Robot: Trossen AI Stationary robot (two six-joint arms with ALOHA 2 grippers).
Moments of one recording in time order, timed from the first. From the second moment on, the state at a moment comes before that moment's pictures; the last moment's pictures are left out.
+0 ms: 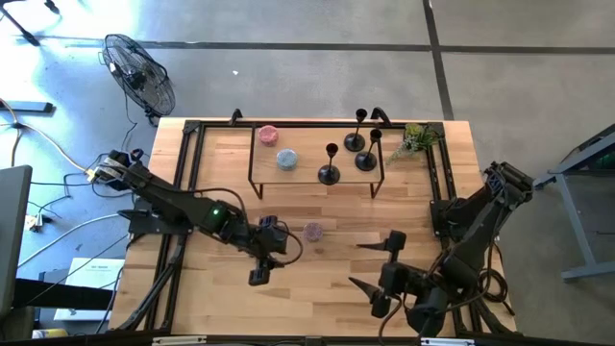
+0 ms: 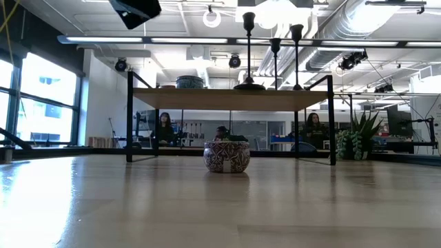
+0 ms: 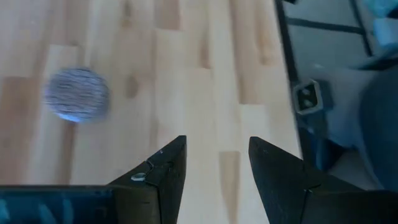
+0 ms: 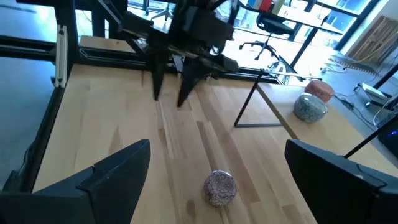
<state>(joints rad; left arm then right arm) -0.43 1.46 1.19 -0.53 -0.05 -0.44 0.87 1.58 1.42 -0.67 1.09 0.53</state>
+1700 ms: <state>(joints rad) -0.43 1.52 1.19 -0.50 -0.41 -0.48 0.87 1.58 1.41 -0.68 1.09 0.58</state>
